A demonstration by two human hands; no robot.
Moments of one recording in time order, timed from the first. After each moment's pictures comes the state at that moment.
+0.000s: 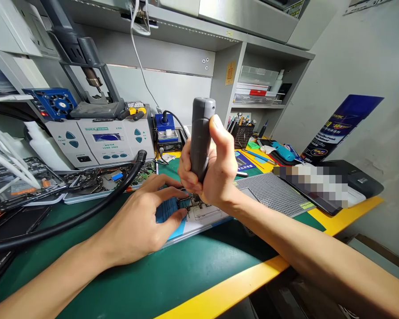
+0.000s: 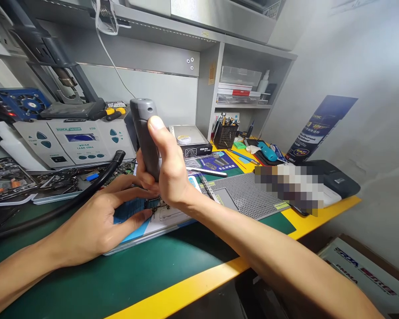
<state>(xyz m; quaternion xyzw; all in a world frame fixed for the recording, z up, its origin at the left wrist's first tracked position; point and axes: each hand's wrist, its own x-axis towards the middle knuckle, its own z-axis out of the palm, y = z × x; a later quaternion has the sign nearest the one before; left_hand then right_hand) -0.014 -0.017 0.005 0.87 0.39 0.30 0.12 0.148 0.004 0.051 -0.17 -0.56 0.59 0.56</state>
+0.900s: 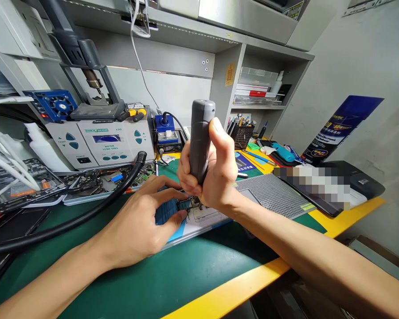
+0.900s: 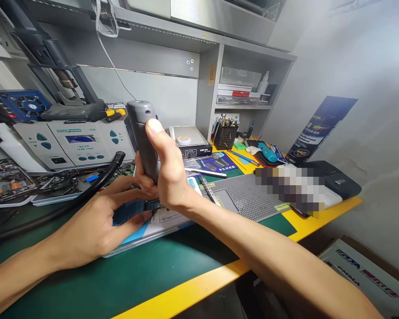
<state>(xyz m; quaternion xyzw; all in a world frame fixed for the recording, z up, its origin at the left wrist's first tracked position) -0.015 -0.017 0.004 0.87 0.38 0.30 0.13 0.146 0.007 0.053 -0.19 -0.56 0.59 0.55</state>
